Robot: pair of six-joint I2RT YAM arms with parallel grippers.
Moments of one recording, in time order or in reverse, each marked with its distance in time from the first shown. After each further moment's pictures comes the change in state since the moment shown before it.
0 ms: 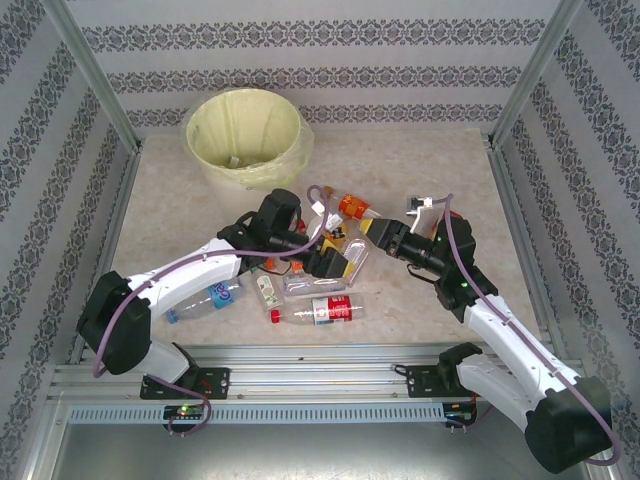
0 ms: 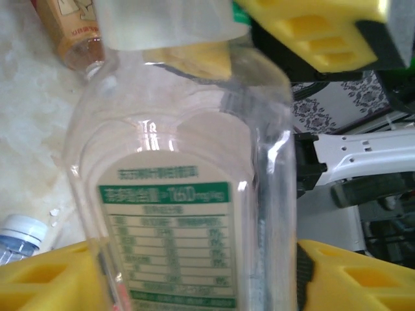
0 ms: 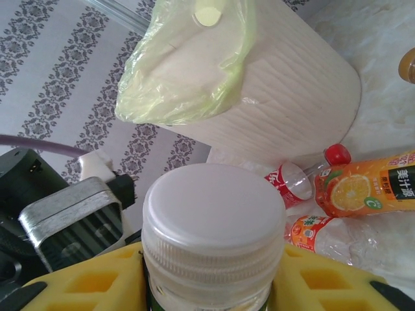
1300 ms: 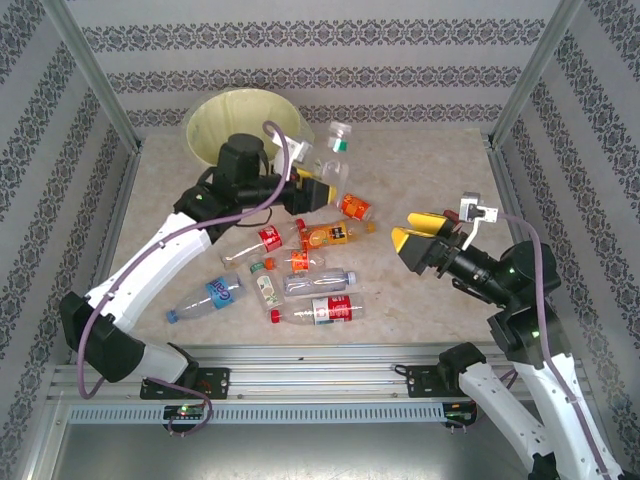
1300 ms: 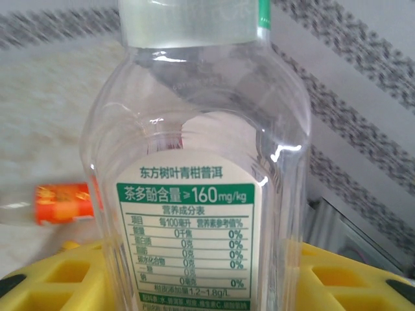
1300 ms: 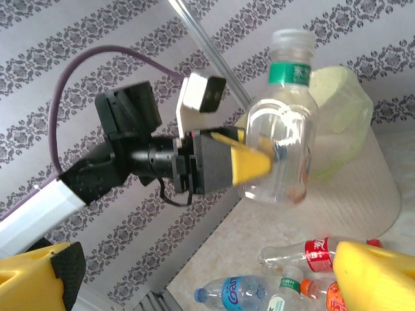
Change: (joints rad) left arm 0.145 -0.060 0.409 -0.246 -0.336 0.063; right arm 0.006 -0.364 0.357 -0.477 0.012 -0.266
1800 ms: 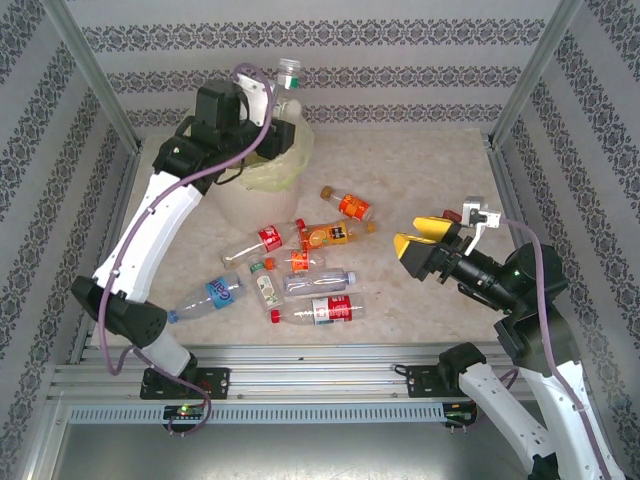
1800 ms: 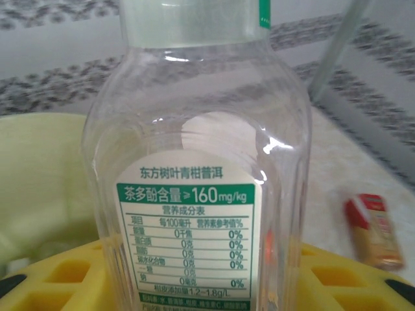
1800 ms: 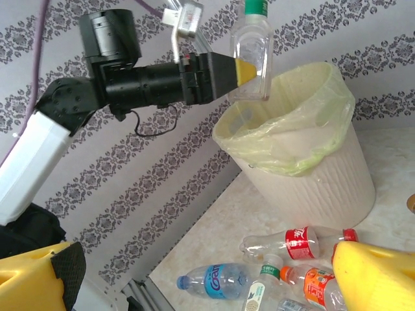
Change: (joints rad) left arm 0.154 0.223 0.485 -0.328 -0.397 0.206; right arm 0.000 -0.010 0.047 -0.119 0.021 -0.080
